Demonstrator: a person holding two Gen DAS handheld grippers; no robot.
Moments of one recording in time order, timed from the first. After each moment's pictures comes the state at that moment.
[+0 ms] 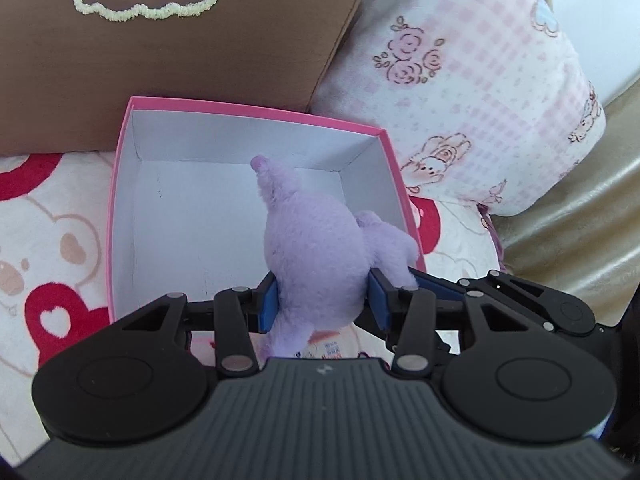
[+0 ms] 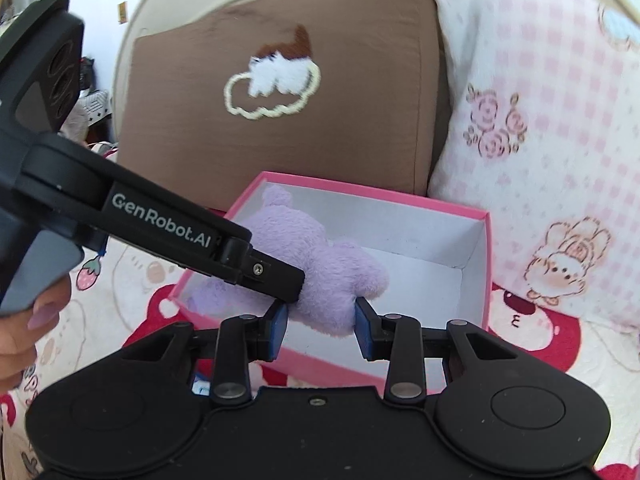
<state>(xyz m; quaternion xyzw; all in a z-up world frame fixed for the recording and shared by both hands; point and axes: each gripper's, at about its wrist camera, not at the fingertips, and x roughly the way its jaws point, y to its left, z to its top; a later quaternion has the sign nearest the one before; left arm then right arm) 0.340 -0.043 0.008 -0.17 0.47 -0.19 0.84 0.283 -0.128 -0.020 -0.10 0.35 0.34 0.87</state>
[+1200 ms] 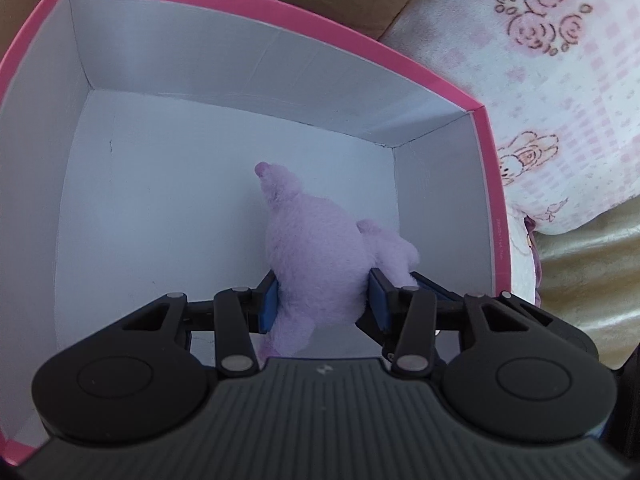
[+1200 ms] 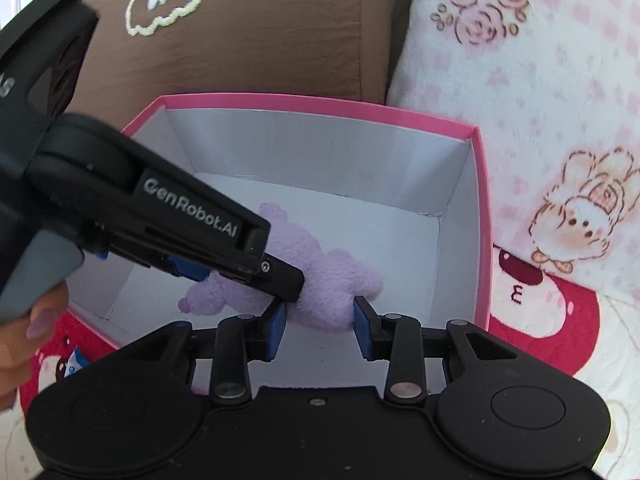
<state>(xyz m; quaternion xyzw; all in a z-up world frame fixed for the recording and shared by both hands) 0.419 -0.073 -0.100 -0.24 0.54 -0.16 0.79 0.351 -0.115 -0.116 -0.13 0.41 0.29 0.86</state>
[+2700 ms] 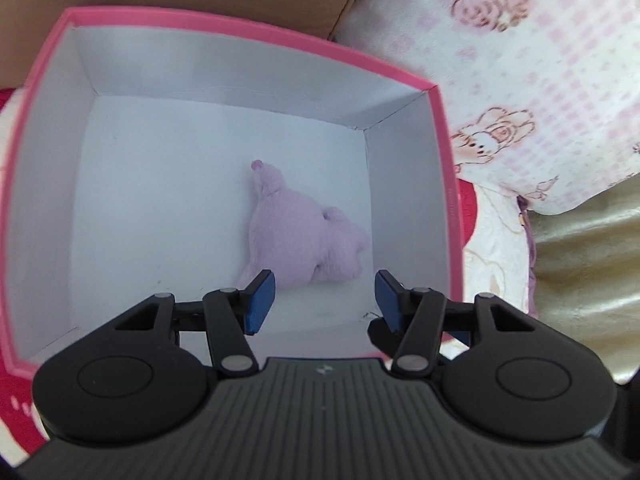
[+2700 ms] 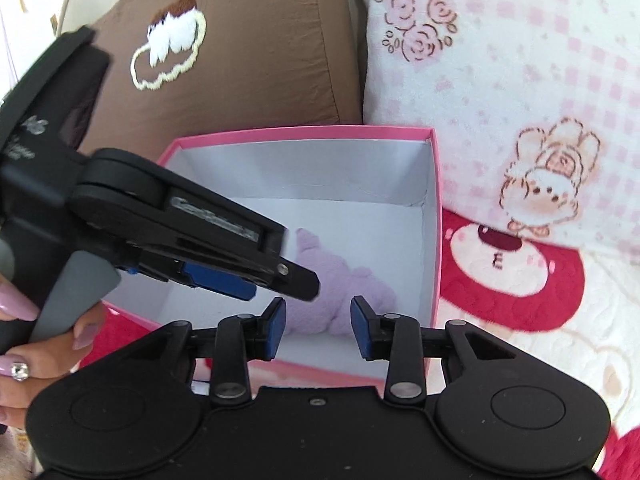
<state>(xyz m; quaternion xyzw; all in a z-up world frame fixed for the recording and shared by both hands) 0.380 -0.095 -0.053 -0.20 0.56 -0.15 0.79 0.313 -0.159 -0.065 -0.04 0.43 0.29 0.86</state>
